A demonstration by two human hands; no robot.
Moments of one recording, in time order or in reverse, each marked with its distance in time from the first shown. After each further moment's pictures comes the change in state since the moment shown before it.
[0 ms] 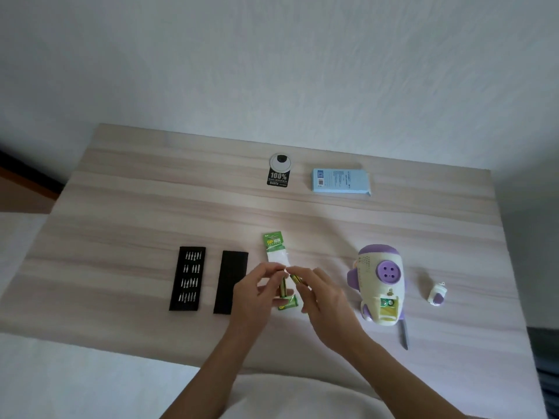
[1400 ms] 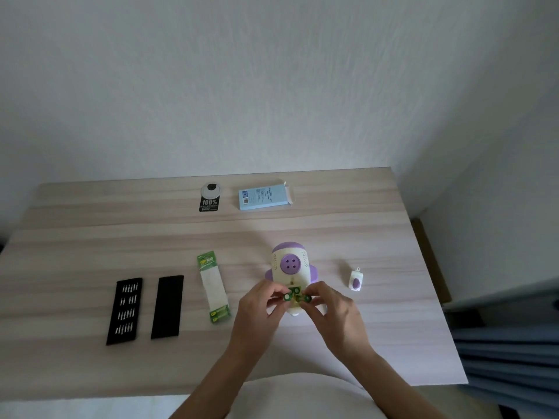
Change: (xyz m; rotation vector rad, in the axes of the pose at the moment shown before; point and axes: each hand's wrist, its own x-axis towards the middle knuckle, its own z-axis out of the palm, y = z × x) left_hand -0.052 -0.001 0.146 0.519 -0.129 0.524; right_hand -0.105 0.092 -0.107 -0.051 0.355 0.159
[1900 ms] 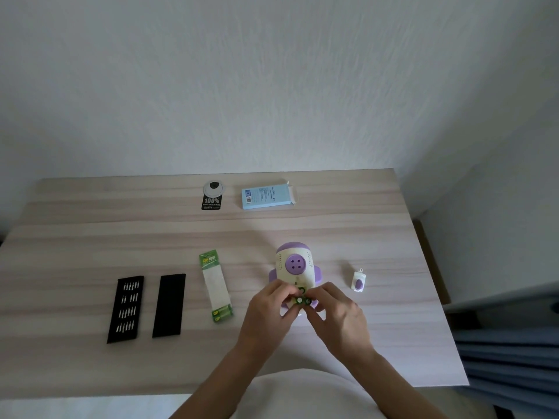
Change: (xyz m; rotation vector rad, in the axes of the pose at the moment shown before) left_hand 0.006 -0.002 0.005 0.147 -0.059 0.187; right_hand 0.002 0.000 0.008 -0.220 0.098 -0.188
